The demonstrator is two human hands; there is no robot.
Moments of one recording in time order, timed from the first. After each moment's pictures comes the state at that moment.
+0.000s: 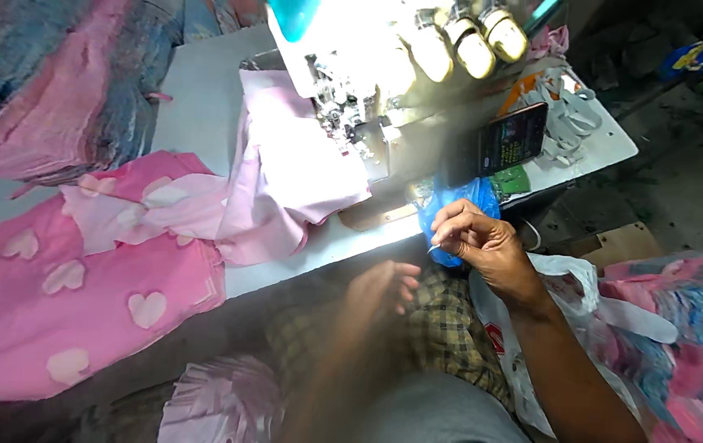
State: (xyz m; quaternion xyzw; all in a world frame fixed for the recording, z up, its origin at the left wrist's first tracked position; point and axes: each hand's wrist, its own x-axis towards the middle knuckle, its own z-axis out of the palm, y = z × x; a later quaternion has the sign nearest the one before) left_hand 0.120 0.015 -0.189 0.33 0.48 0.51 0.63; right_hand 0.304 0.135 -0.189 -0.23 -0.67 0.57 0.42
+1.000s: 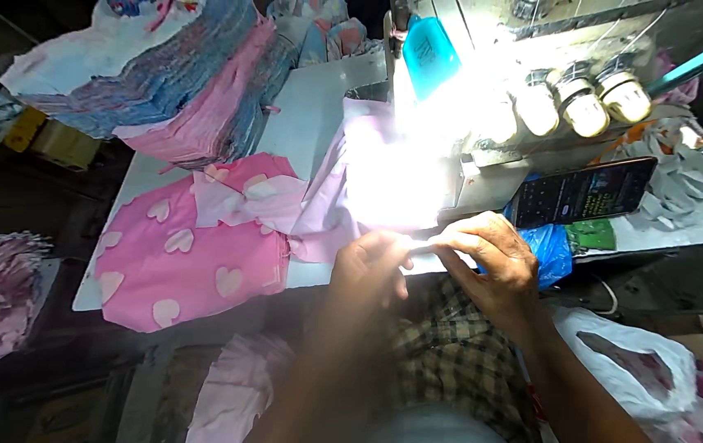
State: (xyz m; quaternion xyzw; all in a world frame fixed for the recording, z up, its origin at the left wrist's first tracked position) left_hand 0.076 0.037 -0.121 0.36 0.62 0.57 0.41; right_hand 0.228 0.147 -0.166 -0.16 -0.83 0.19 0.51
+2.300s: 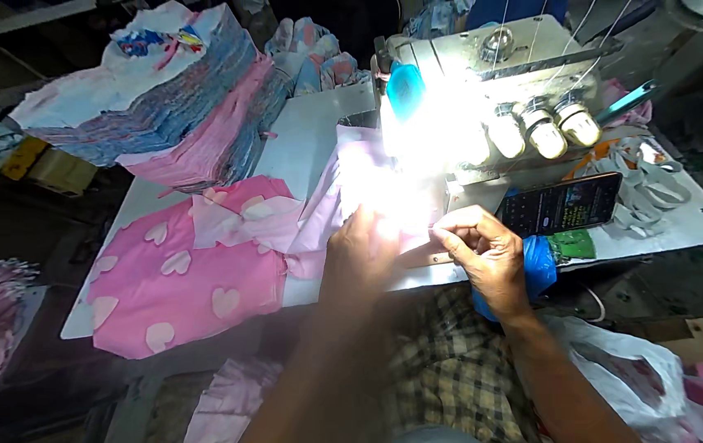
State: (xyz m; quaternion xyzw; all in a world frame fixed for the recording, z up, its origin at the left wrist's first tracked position) left_hand 0.060 0.067 -0.116 0.59 0.70 0.40 -0.01; right_hand 0.222 0.166 -0.176 -0.22 -0.70 0.44 0.52
